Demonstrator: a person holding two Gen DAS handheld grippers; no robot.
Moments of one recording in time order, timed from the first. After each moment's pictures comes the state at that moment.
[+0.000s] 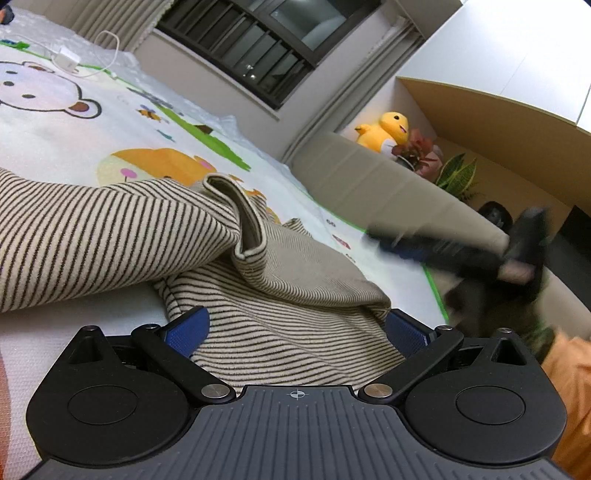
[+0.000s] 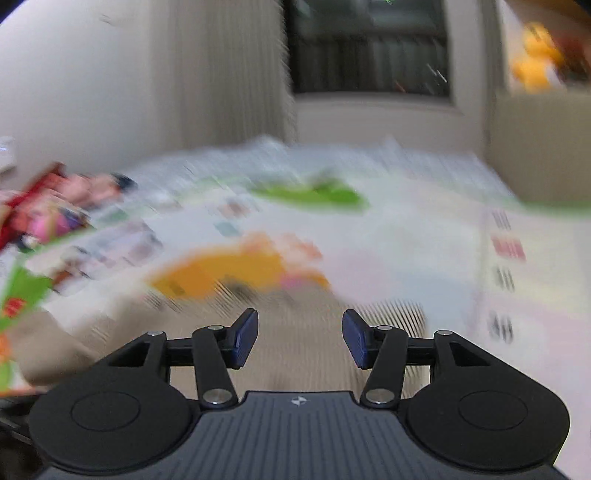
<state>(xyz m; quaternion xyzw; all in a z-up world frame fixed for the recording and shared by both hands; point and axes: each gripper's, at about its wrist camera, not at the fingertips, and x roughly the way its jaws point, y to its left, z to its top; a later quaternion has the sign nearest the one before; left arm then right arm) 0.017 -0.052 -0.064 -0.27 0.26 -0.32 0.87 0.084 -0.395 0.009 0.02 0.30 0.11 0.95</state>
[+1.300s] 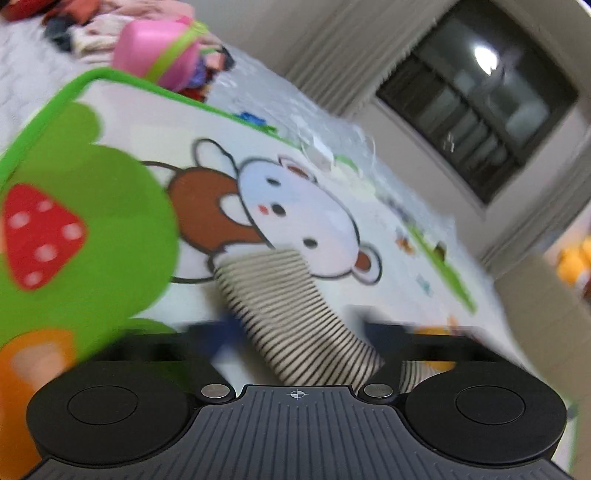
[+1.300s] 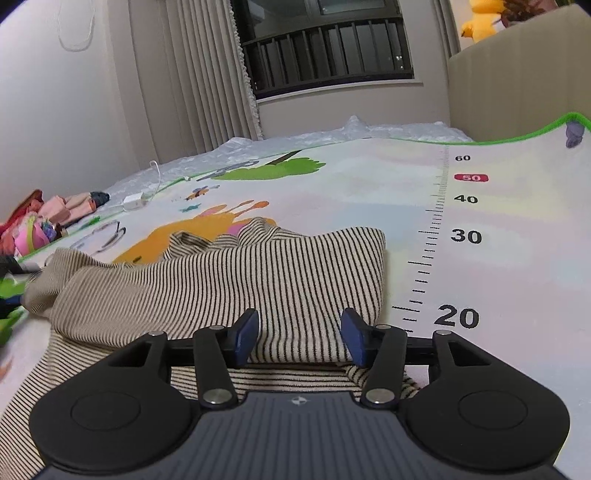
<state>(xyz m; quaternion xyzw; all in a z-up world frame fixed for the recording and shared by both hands) 0.106 0.108 -0.036 -0.32 0.30 0.03 0.90 0.055 -0.438 -0.043 0.08 0.27 0.10 0.95</state>
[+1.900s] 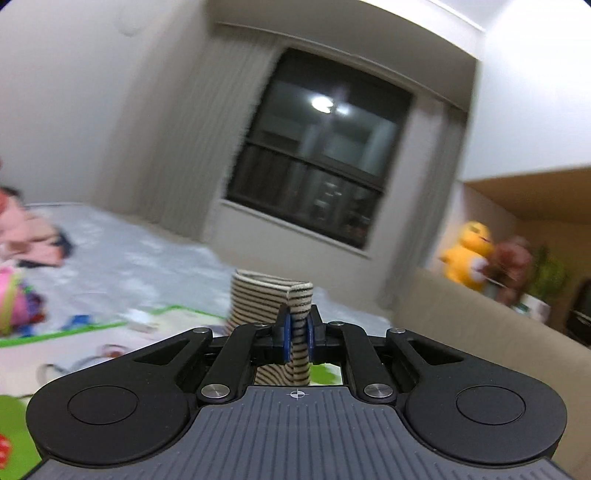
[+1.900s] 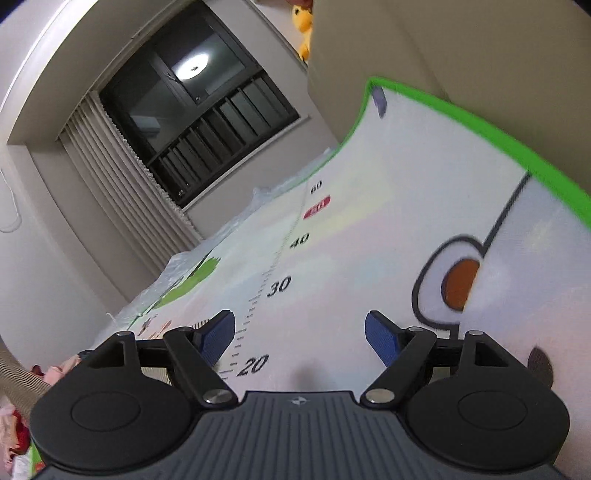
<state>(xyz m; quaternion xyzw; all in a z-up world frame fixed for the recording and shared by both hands) 0.060 -0.063 0.186 -0.16 0.10 -0.12 0.98 0.005 -0.612 -0.067 0.32 0.18 0.01 0.93</state>
